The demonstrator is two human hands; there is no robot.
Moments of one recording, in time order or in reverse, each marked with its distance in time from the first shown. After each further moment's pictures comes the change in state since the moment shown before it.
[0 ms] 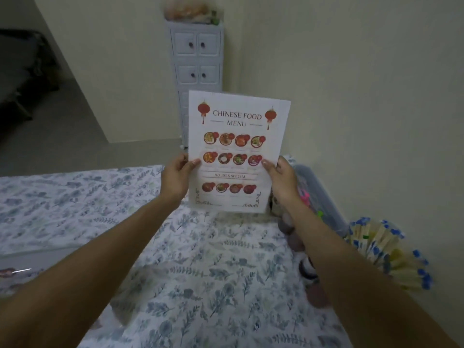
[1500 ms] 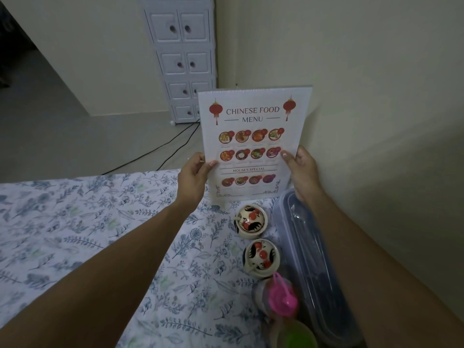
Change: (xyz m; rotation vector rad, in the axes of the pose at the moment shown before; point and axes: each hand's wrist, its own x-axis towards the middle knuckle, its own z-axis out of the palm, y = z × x) left_hand 0.199 -0.129 0.206 -0.041 -0.053 -0.075; right_hand 0.289 0.143 -0.084 0.119 -0.053 0.169
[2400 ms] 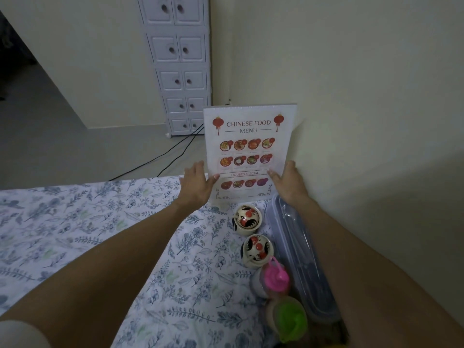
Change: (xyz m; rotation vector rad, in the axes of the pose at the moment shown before) left_hand -0.020 0.031 -0.007 0.884 -0.111 0.038; right_hand -0.046 -0.033 0.004 -0.808 -0.001 0.005
